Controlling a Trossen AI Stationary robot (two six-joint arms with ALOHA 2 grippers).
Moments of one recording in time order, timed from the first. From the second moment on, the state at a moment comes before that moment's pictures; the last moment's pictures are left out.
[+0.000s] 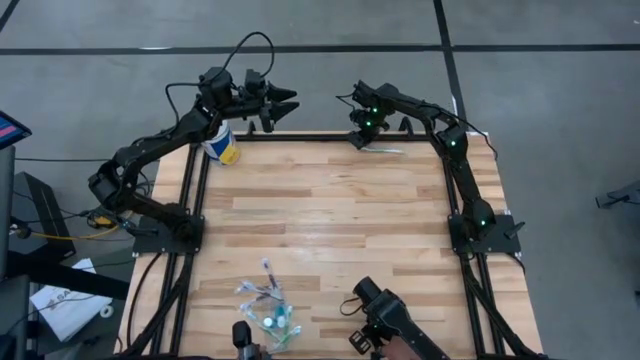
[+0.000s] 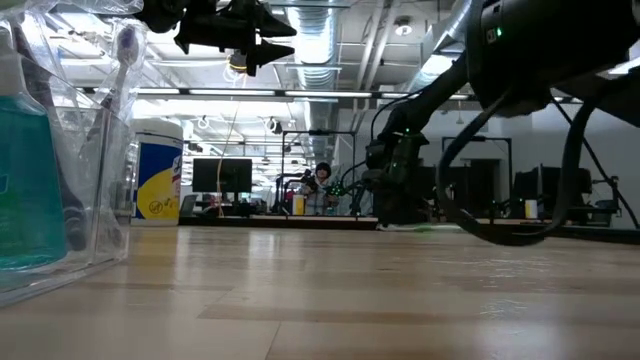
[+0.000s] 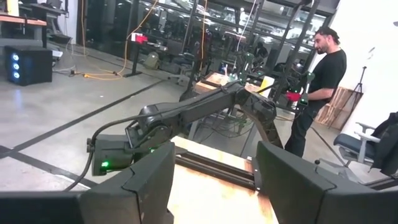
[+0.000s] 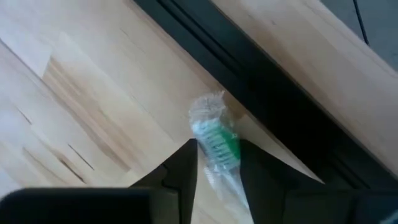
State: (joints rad) left arm 0.82 1.40 1.14 0.28 0.61 -0.24; right arm -0.88 2.39 1.94 -1.09 -0.34 -0.04
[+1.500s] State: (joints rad) left arm 0.89 1.37 1.14 0.20 0.61 -0.27; right arm -0.18 1.50 1.92 -0.61 -0.31 0.05
